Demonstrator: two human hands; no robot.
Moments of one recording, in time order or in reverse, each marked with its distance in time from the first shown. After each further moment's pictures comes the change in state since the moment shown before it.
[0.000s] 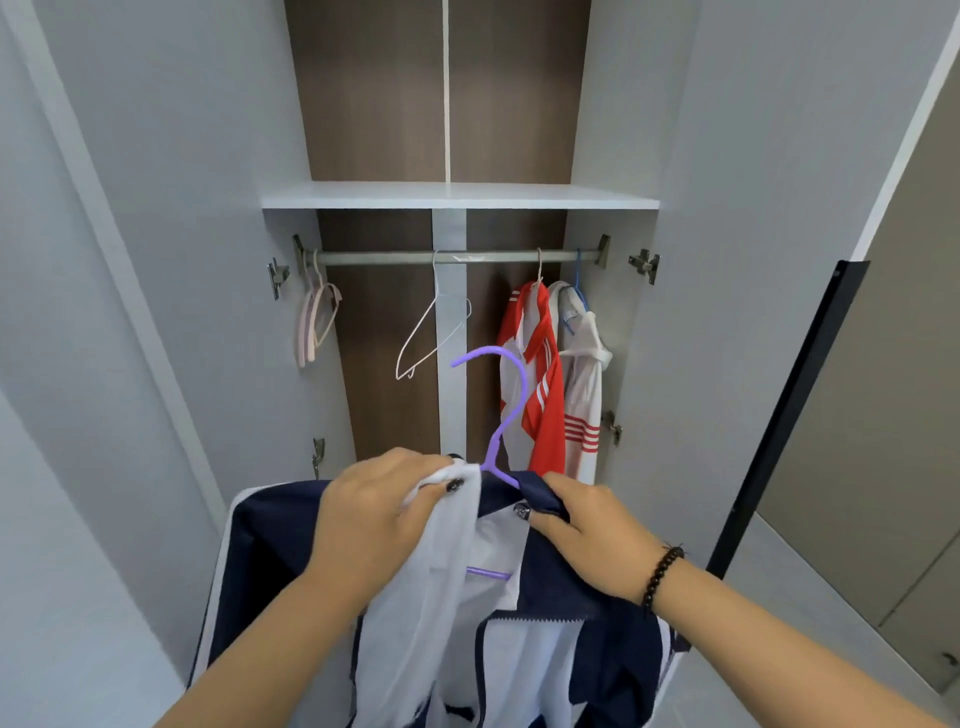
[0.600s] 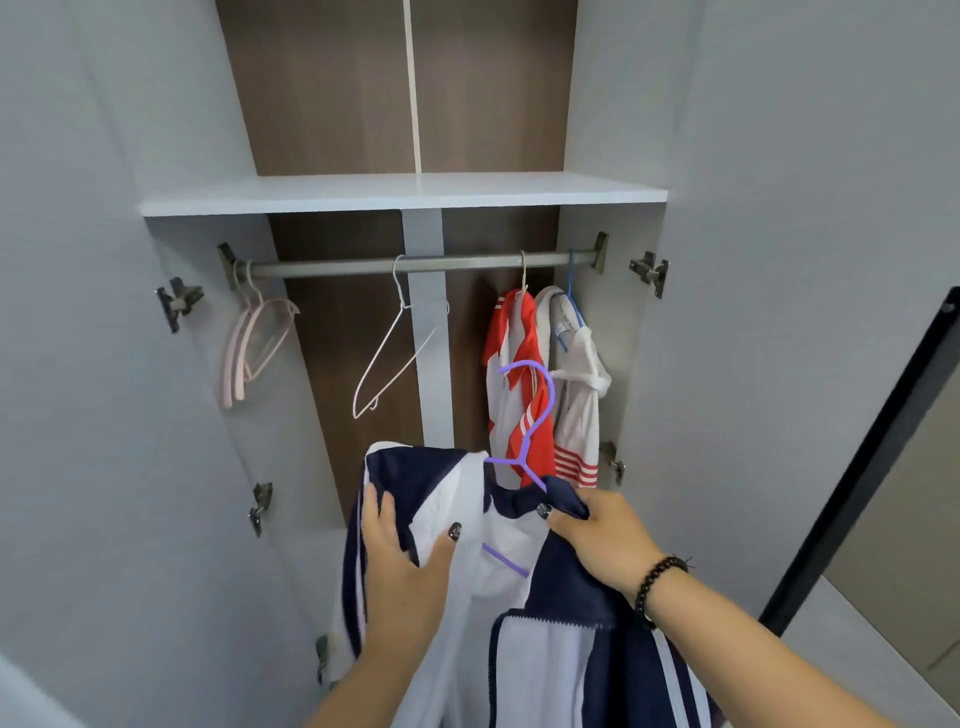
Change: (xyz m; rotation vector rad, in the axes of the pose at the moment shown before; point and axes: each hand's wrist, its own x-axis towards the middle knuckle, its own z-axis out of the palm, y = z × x) left_hand 0.036 -0.029 0.198 -0.578 0.040 -0.976; right_hand 0.130 0.142 -0.022 0.375 0.089 0.430
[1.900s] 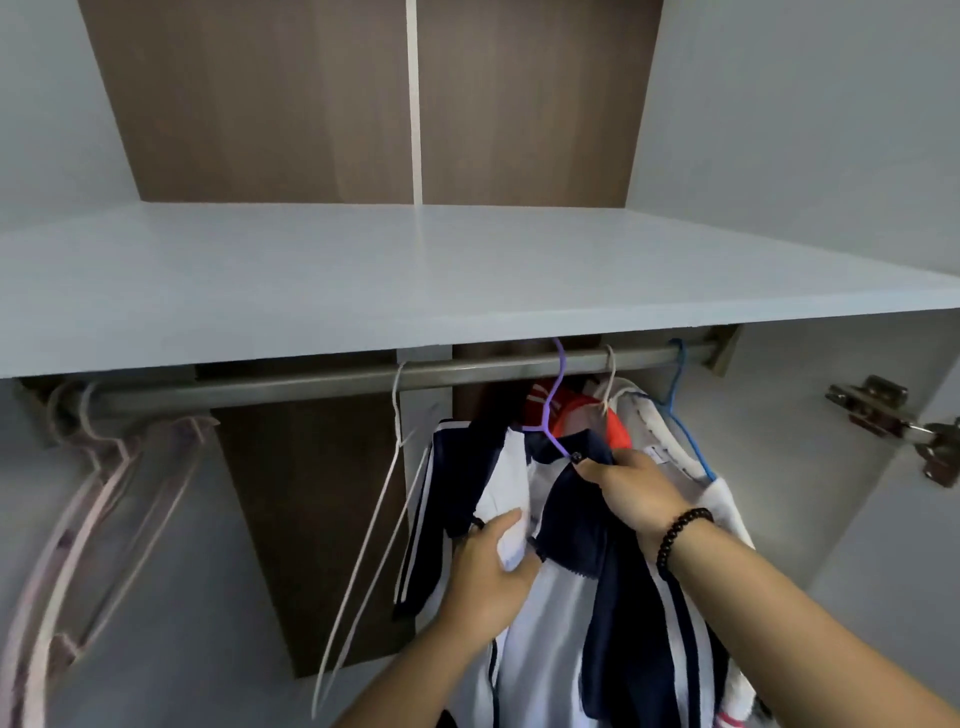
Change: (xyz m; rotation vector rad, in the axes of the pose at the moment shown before) left_hand 0.412 -0.045 0.135 0.280 -0.542 0.071; right_hand 0.410 -0.104 0.030 0.304 0.221 0.222
